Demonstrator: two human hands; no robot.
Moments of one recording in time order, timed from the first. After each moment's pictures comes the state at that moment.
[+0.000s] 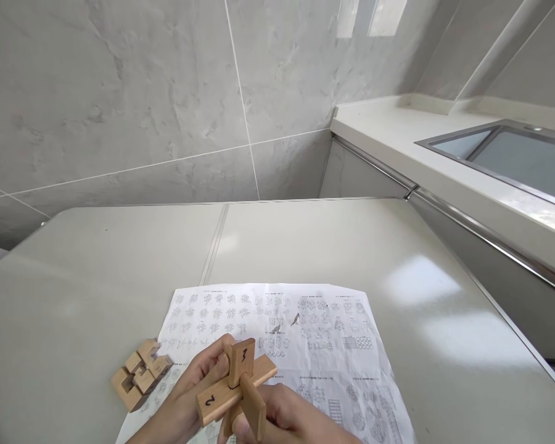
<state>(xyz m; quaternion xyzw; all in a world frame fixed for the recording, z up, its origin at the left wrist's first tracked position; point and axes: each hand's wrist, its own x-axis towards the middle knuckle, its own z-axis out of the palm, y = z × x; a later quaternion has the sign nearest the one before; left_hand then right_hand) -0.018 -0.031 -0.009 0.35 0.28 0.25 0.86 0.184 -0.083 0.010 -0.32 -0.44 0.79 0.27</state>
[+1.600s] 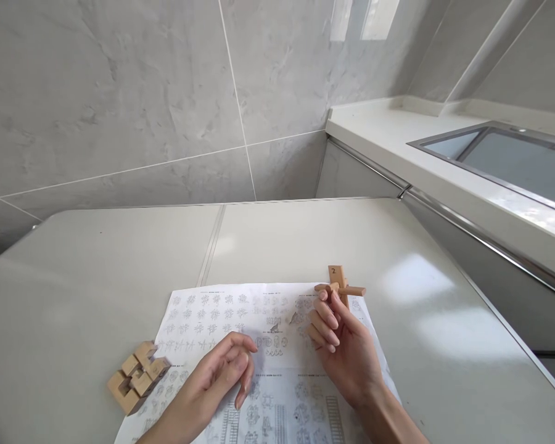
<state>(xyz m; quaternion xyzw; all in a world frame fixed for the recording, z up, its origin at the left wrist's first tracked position) -0.014 -0.028 0.005 0.53 0.39 0.18 0.73 0.240 -0.053 -0.016 -0.24 0.01 0.68 0.69</state>
